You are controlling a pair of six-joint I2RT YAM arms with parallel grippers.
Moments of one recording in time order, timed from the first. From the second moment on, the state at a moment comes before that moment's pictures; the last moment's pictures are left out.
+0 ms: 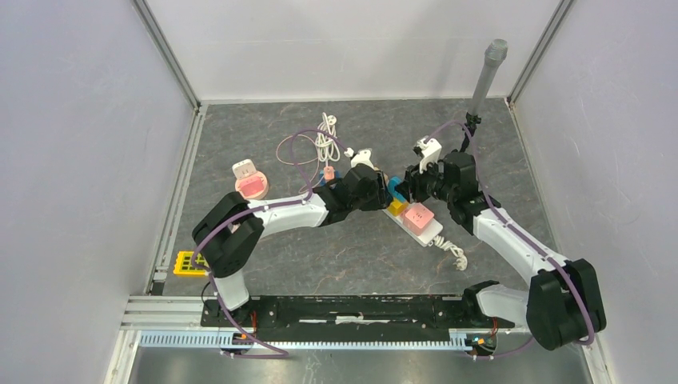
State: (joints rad) left arm -0.92 1.78 1.11 0.05 -0.16 -0.81; right arm 0.32 1.18 0.68 0.03 -0.39 0.00
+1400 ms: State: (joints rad) left arm -0.91 1.77 1.26 -0.11 -0.08 -0.58; right arm 0.32 0.75 0.73 -0.19 -0.18 0.02
